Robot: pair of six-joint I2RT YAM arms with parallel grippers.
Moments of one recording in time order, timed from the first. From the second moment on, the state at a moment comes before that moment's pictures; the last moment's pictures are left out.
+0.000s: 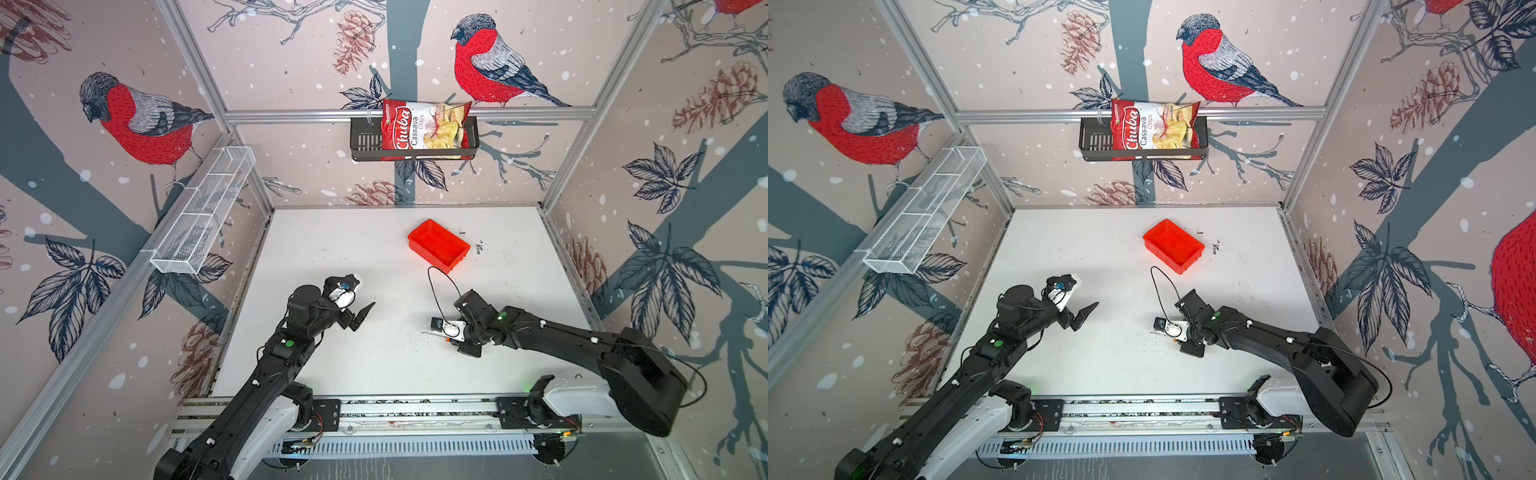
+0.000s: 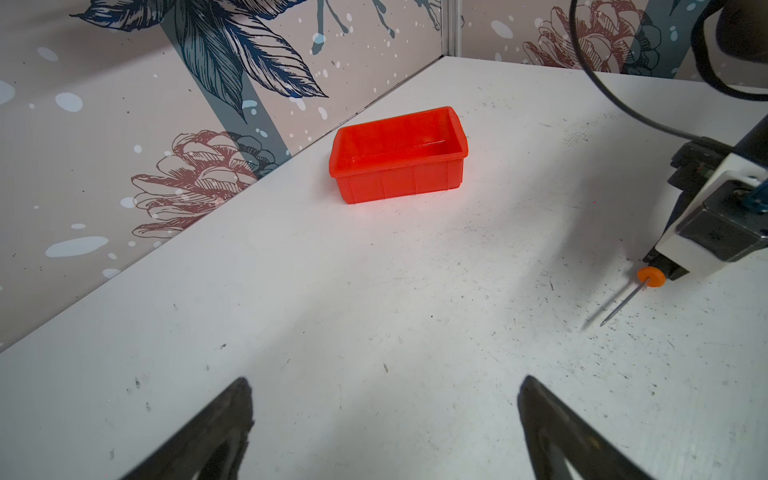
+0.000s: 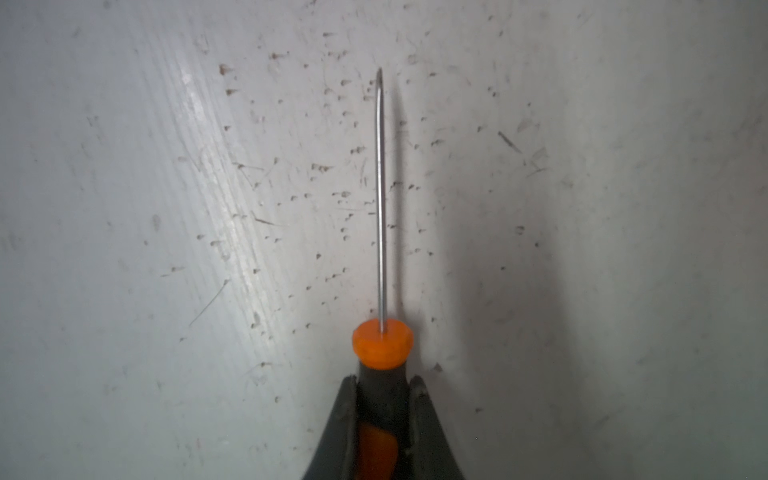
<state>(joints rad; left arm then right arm) -0.33 0.76 0.41 -0.02 0.38 0.35 0.79 1.31 0.58 -0.47 -0.11 -0.63</state>
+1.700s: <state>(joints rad) -0.57 1.01 0.39 0.35 0.30 0.18 0.58 1.42 0.93 -0.03 0.07 -0.44</state>
